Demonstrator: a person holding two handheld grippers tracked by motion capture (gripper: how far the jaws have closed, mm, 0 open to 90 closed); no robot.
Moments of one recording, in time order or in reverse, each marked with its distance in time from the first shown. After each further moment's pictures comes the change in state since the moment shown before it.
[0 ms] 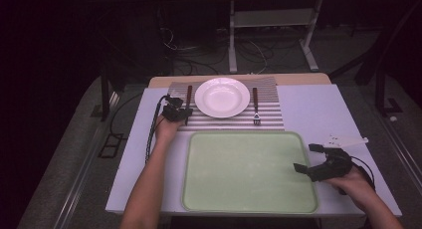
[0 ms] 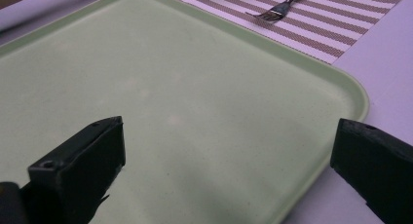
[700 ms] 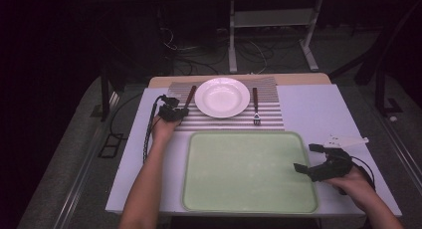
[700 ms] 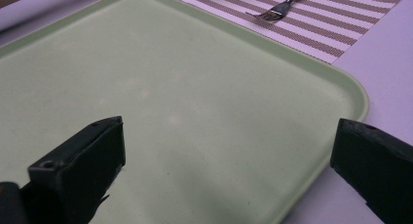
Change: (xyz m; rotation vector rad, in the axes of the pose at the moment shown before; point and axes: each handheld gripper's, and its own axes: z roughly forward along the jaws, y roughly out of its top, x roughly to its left) left arm 0.011 -0.004 -0.007 0.004 0.028 -0.026; right arm 0.000 0.000 0.000 0.001 0.002 0.001
